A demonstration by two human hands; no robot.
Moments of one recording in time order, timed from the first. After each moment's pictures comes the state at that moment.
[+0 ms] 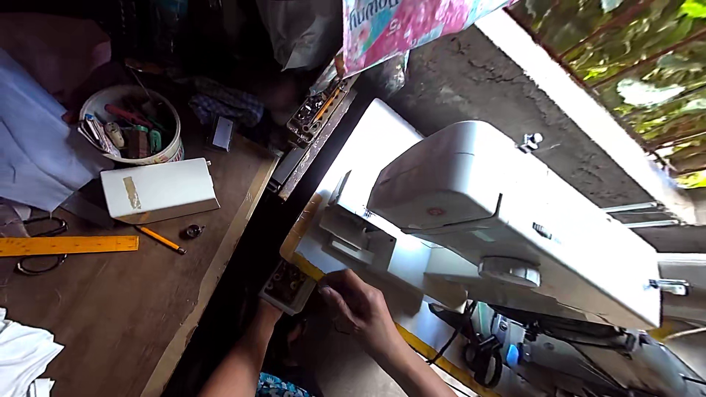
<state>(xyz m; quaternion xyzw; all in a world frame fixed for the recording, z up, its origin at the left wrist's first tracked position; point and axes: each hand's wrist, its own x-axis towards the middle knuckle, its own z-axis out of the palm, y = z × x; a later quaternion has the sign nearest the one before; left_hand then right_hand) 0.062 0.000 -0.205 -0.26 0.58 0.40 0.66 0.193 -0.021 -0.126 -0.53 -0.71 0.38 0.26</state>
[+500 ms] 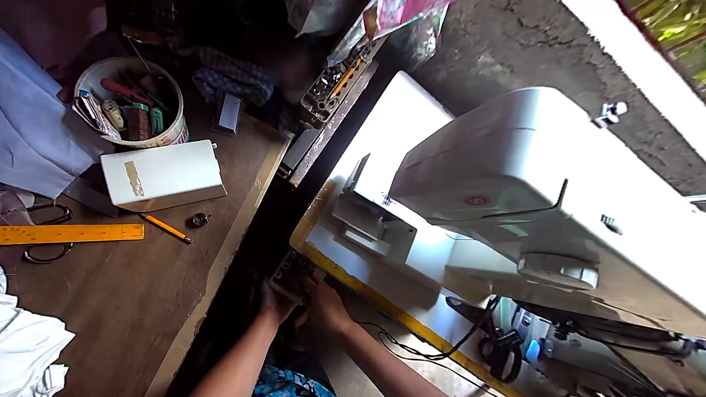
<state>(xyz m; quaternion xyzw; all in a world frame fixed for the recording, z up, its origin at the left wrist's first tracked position) 0.059 -0.049 -0.327 -0.25 0.41 0.46 0.74 0.163 -0.022 -0.220 -0.62 -0.63 0.44 -0.16</state>
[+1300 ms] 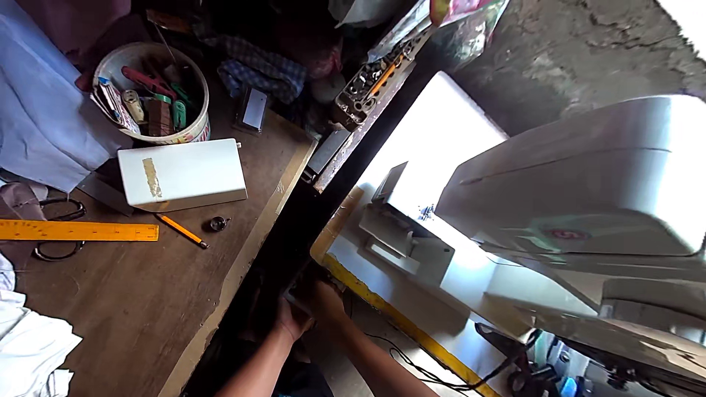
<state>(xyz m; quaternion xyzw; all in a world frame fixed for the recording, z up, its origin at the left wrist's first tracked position) 0.062 -0.048 -0.315 -0.32 0.44 0.44 0.71 0.131 0.005 -0.267 -0.68 -0.57 0.40 -0.21</state>
